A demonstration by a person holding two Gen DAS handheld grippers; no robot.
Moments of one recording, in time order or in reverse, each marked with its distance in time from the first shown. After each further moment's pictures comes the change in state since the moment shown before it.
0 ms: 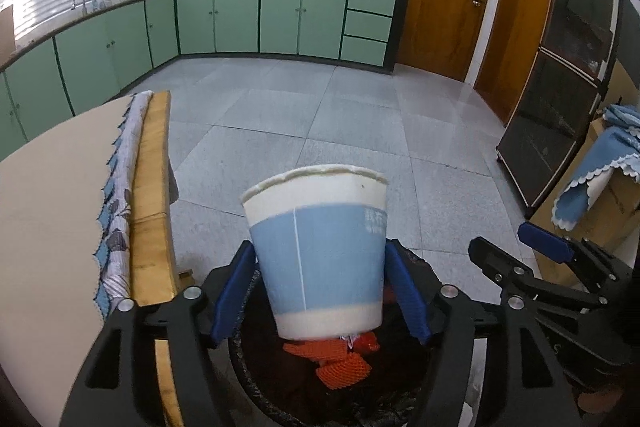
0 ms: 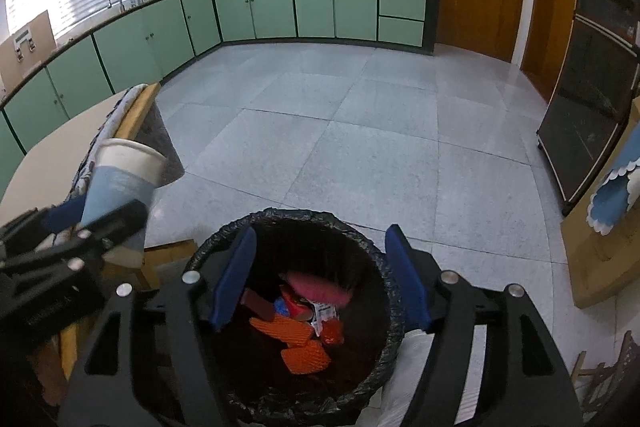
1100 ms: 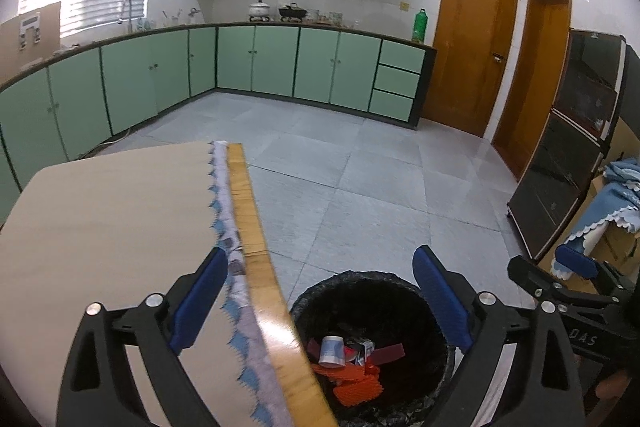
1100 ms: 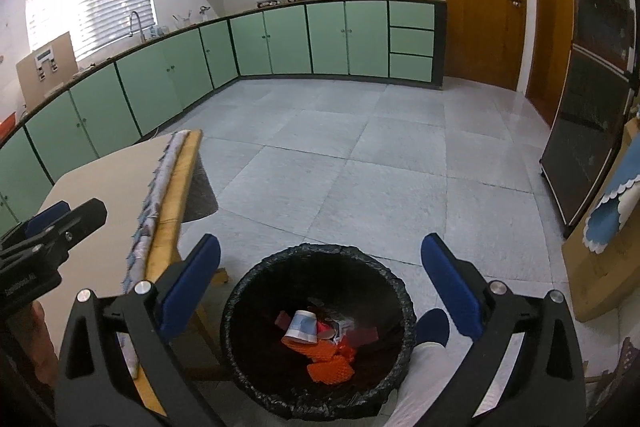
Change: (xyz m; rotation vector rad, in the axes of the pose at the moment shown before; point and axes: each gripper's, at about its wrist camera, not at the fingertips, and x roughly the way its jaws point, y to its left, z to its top) left arm -0.119 0.054 0.013 -0.096 -0.172 0.071; right arm -0.098 0.033 0.029 -0.003 -0.129 0.048
